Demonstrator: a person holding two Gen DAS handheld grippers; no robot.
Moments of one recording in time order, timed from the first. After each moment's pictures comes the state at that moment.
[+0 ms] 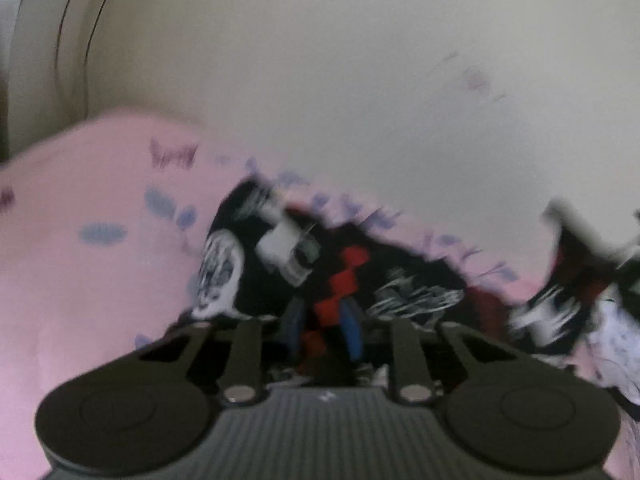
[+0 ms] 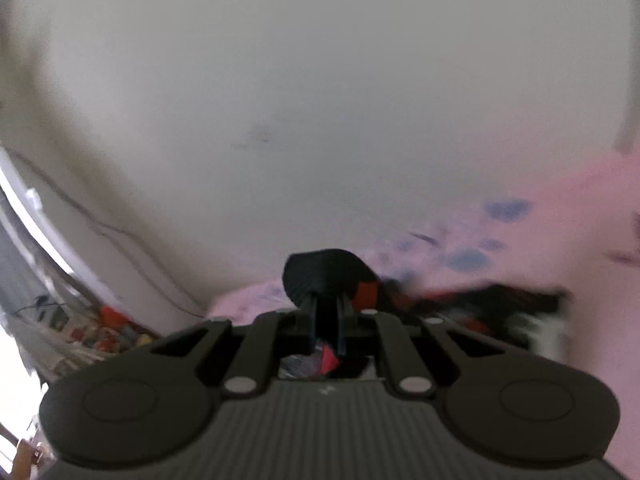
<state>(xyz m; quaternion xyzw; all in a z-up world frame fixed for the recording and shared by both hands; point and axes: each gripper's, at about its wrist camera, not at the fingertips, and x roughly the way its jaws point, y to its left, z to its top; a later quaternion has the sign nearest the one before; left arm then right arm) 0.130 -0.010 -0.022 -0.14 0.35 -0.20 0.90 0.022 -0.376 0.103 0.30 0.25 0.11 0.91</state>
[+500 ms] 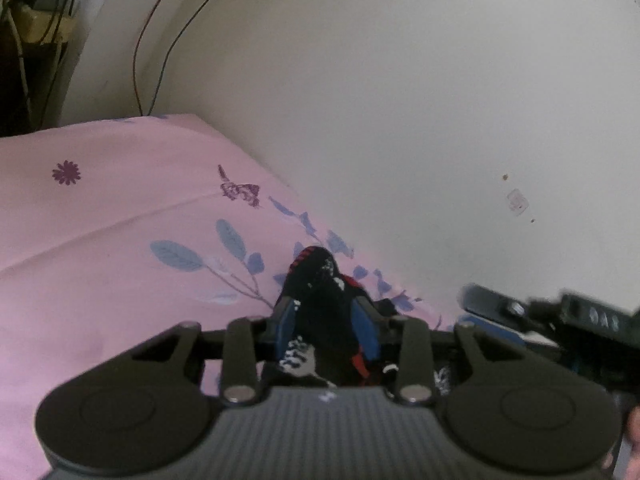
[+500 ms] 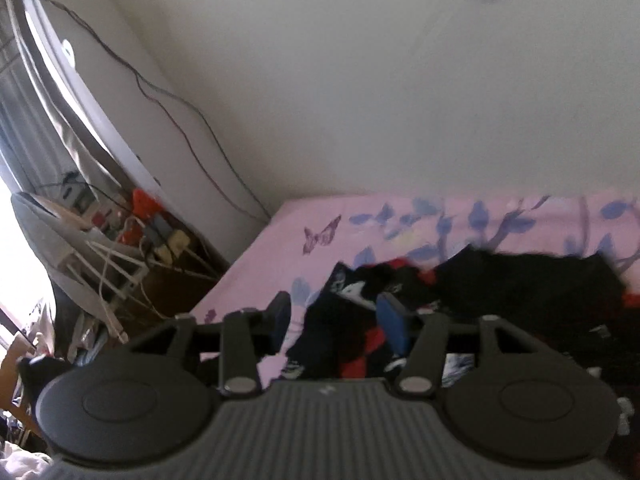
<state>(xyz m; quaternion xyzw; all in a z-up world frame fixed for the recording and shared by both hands) 0.126 0.075 -0.018 -0.28 0.29 -0.18 0.90 0.111 -0.244 0.084 0.19 0.33 0.21 0.90</state>
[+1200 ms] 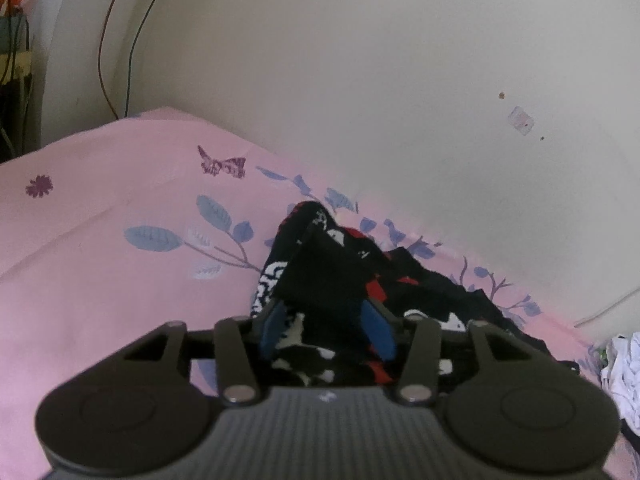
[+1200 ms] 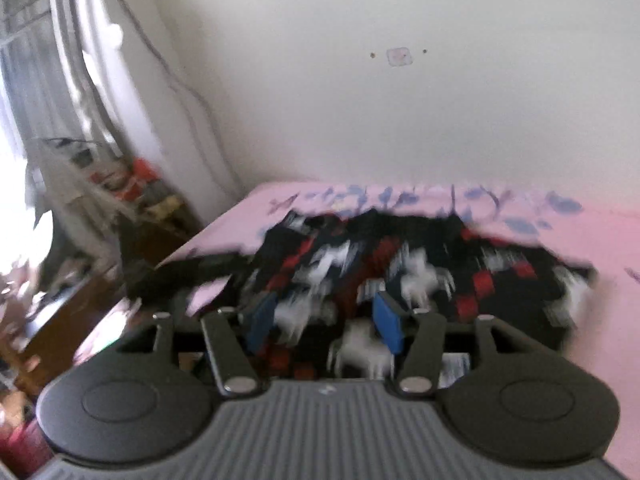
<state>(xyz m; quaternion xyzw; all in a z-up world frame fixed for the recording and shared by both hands) 0.131 0.030 -0.024 -0.17 0.32 -0.17 0.92 -0.097 -0.330 0.113 0.12 0.33 0.19 0.92</state>
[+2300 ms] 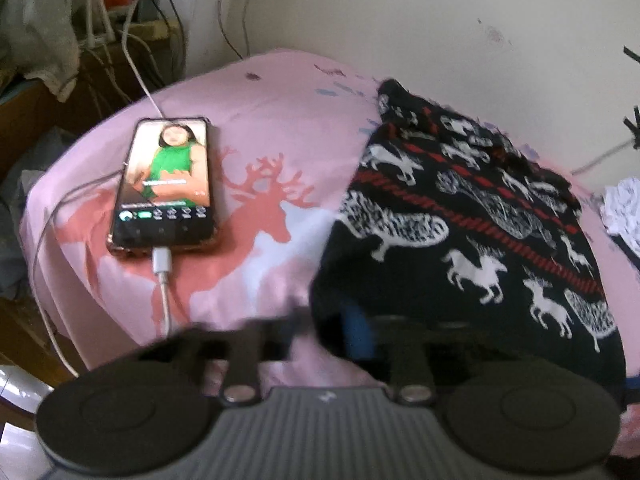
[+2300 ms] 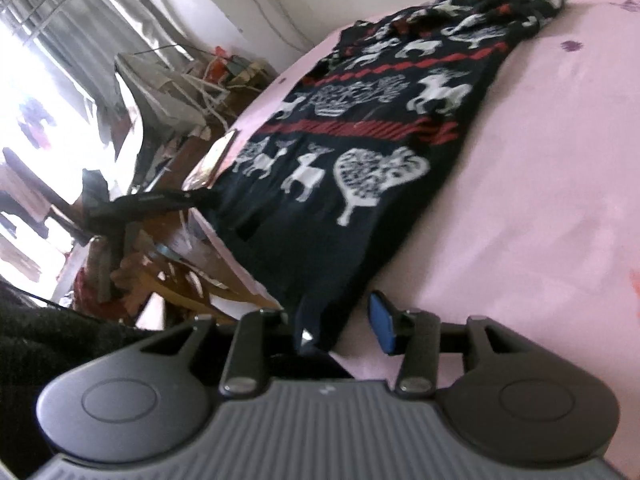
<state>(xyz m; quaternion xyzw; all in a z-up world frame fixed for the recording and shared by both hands) -0.130 0.168 -0.016 -0.08 0.42 -0.14 0.89 -0.270 -0.325 0.013 0.19 0.45 0.31 0.82</state>
